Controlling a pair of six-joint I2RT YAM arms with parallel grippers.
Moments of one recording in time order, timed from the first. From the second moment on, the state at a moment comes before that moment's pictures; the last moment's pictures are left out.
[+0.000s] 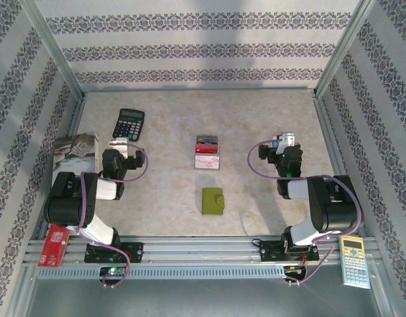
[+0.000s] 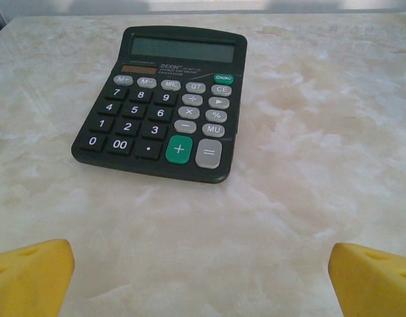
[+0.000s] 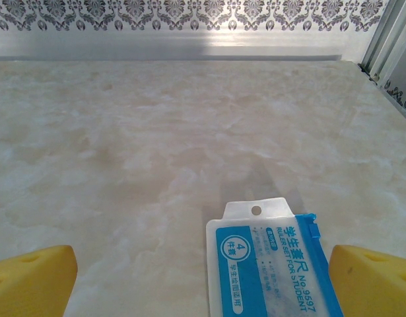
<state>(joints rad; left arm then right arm) 0.03 1.58 0.37 0.83 -0.02 -0.01 0.02 1.52 0.36 0.84 0.04 0.03</state>
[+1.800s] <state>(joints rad) -0.57 1.15 0.39 0.03 0.37 -1.07 0.51 1.24 0.47 -0.28 -0.61 0.77</state>
